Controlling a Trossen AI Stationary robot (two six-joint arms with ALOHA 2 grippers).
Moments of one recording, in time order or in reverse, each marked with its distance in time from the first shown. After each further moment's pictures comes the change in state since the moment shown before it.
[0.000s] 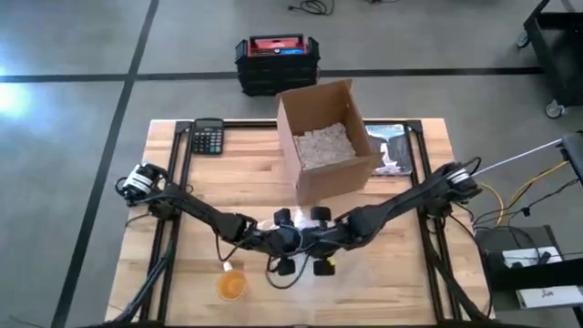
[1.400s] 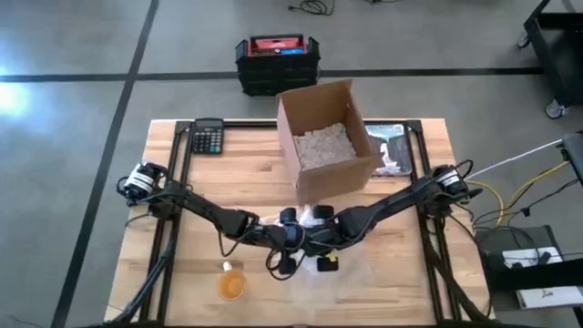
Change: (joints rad) left arm 0.044 0.031 0.010 0.039 0.113 0.067; right arm -0.029 -0.012 0.062 -0.227 -0.016 -0.020
